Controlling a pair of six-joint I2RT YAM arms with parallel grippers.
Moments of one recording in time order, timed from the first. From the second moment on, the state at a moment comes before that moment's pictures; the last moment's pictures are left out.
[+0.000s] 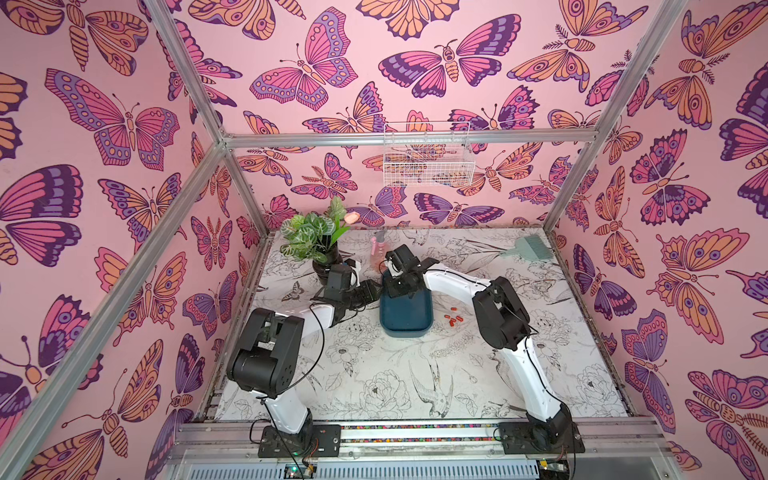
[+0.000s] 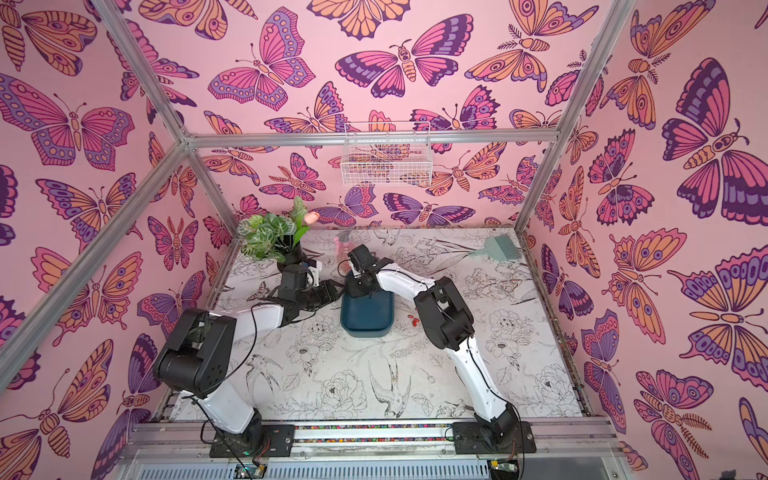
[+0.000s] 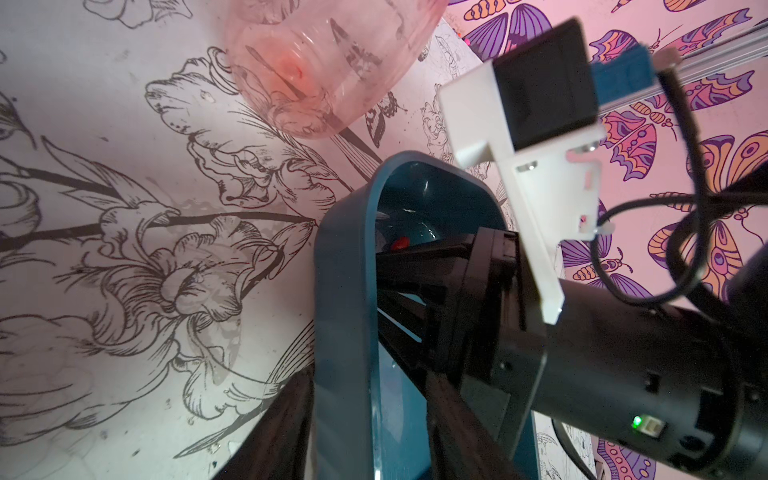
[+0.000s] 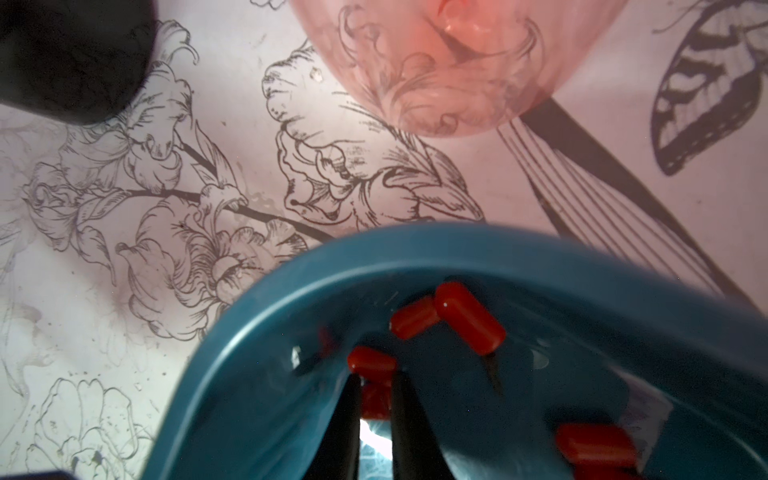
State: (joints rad) left arm -0.28 1.70 0.84 0.21 0.43 -0.66; right arm 0.75 2.37 1.89 -0.53 -0.12 0.31
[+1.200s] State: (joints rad) left arm -0.28 1.70 0.84 0.21 0.43 -0.66; right arm 0.75 1.98 1.57 -0.53 -0.08 0.30
